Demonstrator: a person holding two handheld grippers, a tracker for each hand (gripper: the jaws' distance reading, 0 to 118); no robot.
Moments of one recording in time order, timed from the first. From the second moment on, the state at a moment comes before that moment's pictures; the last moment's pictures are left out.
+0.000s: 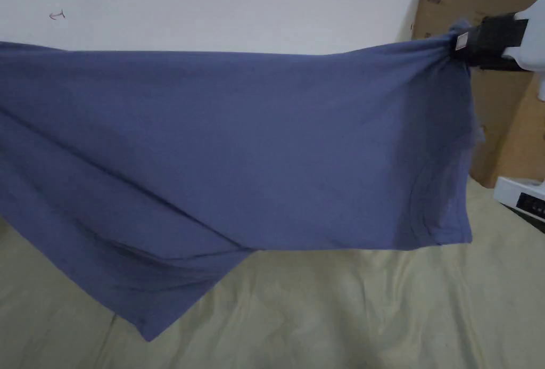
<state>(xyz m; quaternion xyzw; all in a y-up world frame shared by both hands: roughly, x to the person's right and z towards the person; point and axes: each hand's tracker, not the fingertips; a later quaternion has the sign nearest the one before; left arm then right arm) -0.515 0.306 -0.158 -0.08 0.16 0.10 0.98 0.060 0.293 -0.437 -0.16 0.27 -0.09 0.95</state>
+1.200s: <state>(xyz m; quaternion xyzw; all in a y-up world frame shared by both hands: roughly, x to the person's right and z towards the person) -0.488 -0.049 -0.031 -0.35 0.23 0.30 0.86 0.061 -0.073 -0.400 -0.48 0.22 -0.12 0.84</state>
